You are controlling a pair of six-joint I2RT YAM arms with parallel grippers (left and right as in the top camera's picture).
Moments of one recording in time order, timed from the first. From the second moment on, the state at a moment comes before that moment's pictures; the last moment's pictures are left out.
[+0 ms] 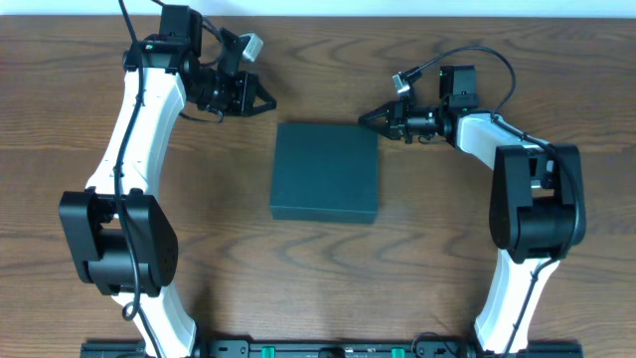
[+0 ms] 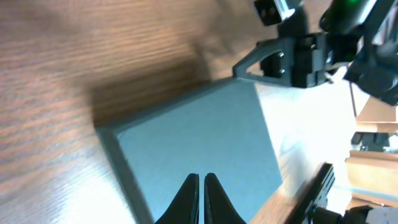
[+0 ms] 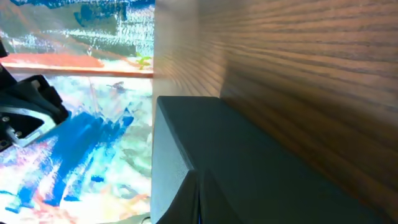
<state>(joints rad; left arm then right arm) -0.06 1.95 1.75 -1.07 0.78 0.13 0.07 2.17 1.33 -0.11 -1.18 0.54</state>
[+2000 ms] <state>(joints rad) -0.06 1.02 1.76 -1.61 0.72 0.24 0.06 0.88 1.32 -1.30 -0.65 0.07</state>
